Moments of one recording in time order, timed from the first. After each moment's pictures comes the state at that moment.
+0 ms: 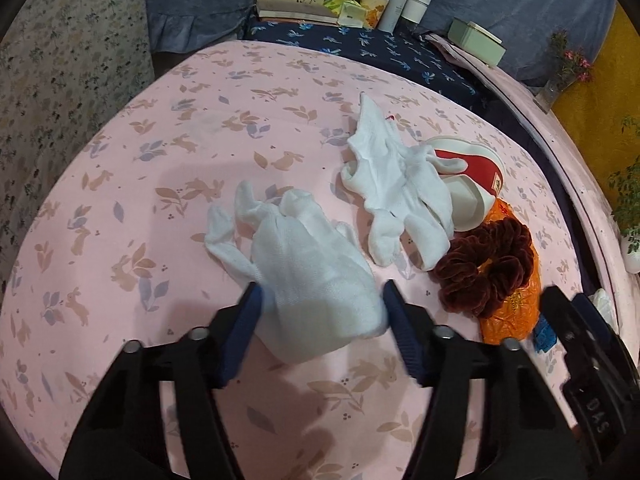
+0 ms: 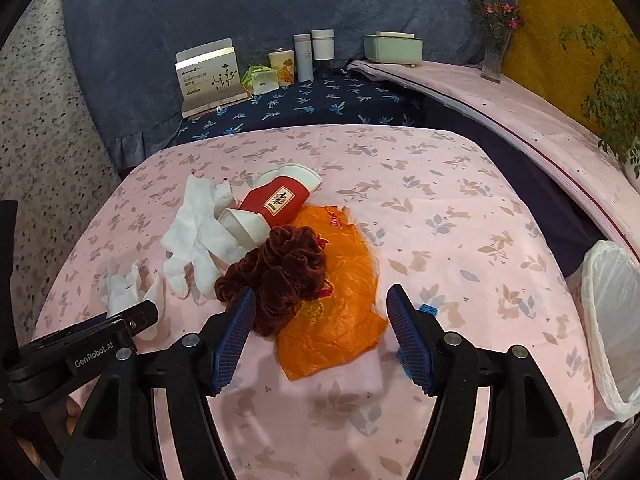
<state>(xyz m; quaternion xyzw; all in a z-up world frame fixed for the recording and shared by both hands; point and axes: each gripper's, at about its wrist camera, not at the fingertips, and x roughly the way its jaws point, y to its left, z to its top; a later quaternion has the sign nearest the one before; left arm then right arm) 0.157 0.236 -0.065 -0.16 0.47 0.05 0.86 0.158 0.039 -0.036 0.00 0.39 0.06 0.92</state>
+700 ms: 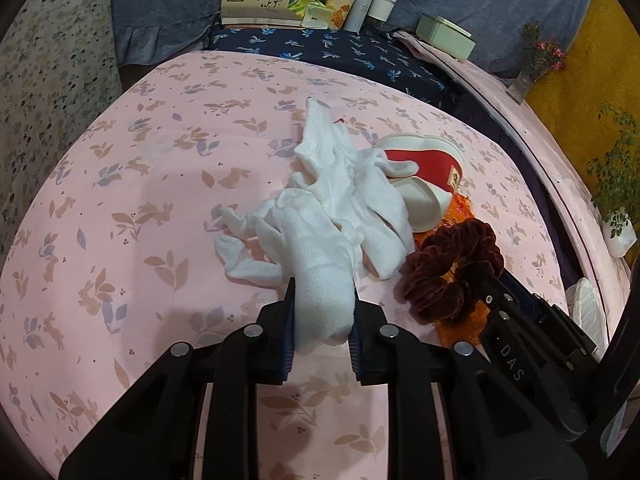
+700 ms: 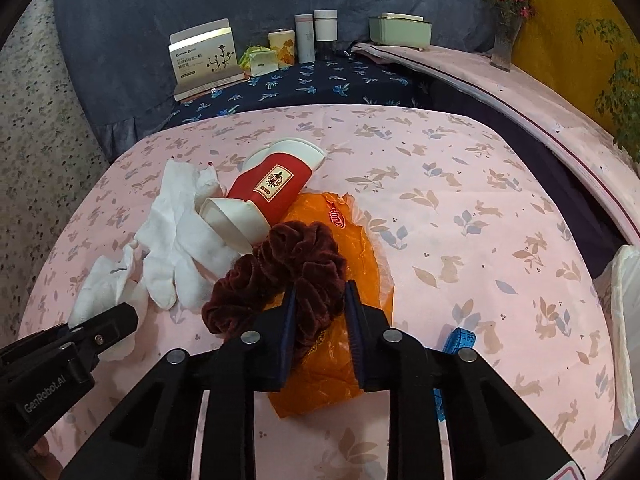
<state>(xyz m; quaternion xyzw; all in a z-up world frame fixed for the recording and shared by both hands) 0.168 0.213 -0.053 -0.15 0.46 0.01 0.87 0.192 0.044 -0.060 0.00 0.41 0.06 0.91</state>
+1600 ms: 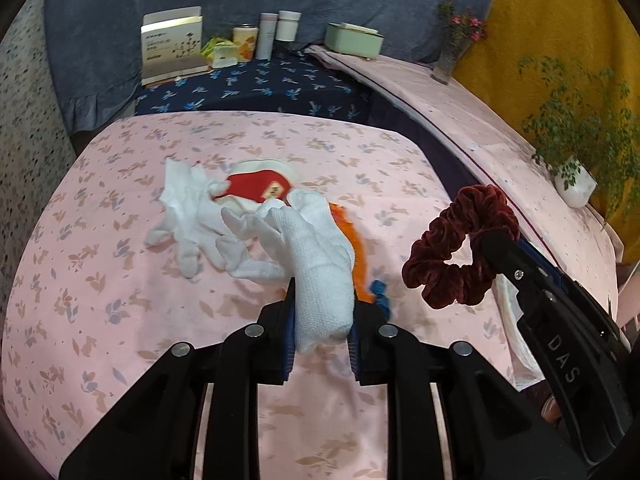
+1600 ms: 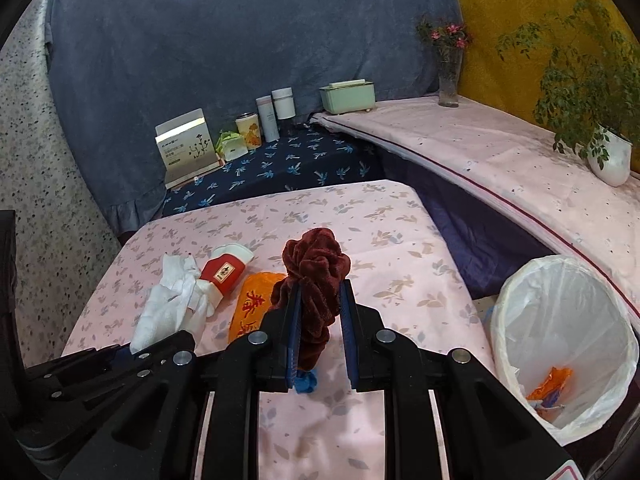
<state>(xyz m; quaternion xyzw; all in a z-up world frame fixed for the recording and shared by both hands) 0.135 0.082 0.020 -0.08 0.42 -0.07 0.90 0.120 -0.079 0.033 0.07 0.31 0.03 0.95</state>
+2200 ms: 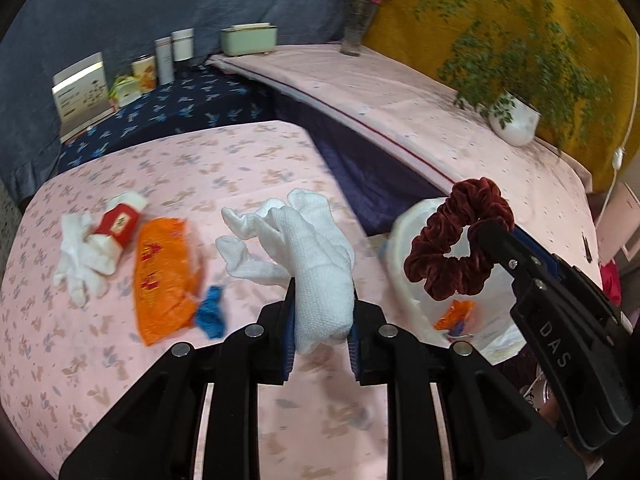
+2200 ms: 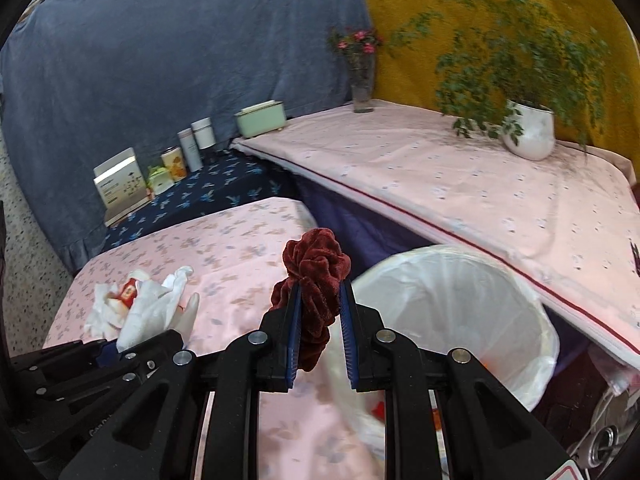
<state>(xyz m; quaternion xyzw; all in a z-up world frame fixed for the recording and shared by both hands) 0.122 -0.070 0.032 0.01 0.42 -0.18 0.89 0.075 -0.225 0.035 0.10 0.29 -0.07 0.95</state>
